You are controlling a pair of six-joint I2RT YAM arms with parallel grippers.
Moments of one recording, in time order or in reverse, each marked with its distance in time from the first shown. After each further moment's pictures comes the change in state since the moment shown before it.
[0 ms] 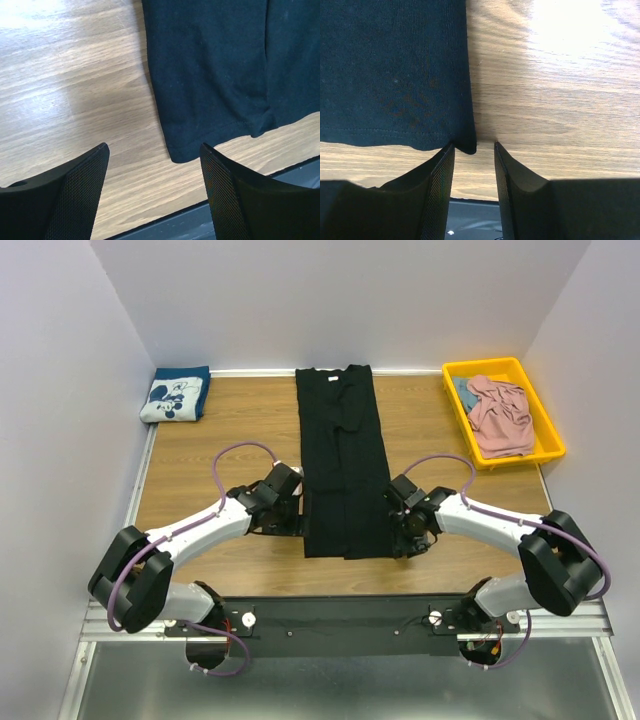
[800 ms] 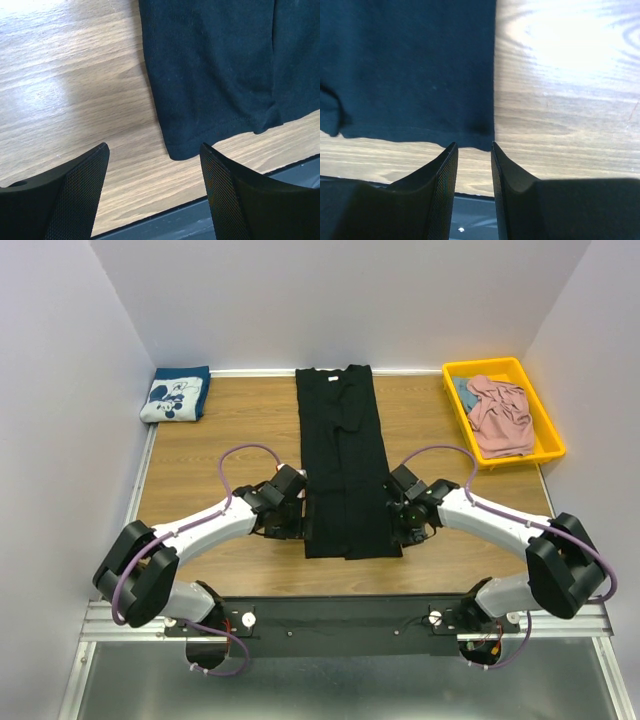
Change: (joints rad) left arm -0.033 0.031 0.013 -0.024 -0.009 -0.034; right arm -0.005 -0.031 0.064 -0.031 0.001 -0.006
